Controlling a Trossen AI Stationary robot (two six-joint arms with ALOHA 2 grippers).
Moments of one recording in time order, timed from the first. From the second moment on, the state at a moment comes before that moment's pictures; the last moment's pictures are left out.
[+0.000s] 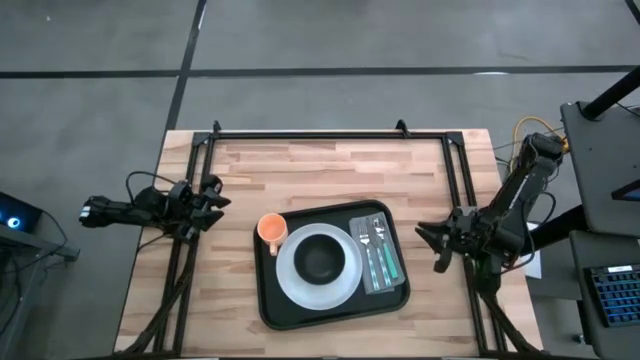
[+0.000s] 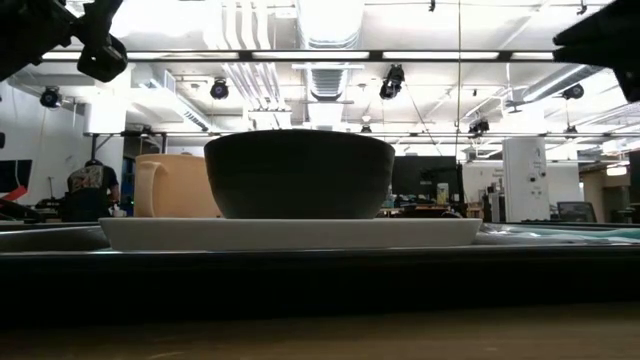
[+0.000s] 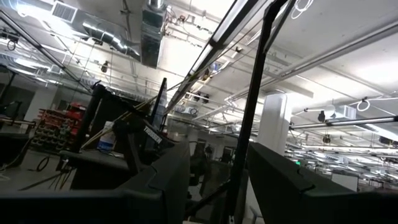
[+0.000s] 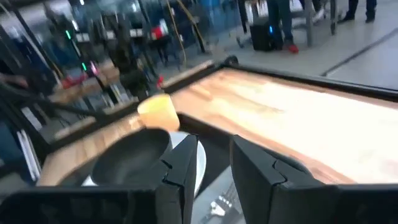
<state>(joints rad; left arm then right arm) -0.11 0.04 0.01 0.53 0.01 -0.29 1.06 0.89 0.49 -0.64 1.42 1.40</state>
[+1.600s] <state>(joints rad) -0.11 0.04 0.01 0.53 0.01 -0.29 0.61 0.35 0.02 0.55 -0.08 0.22</state>
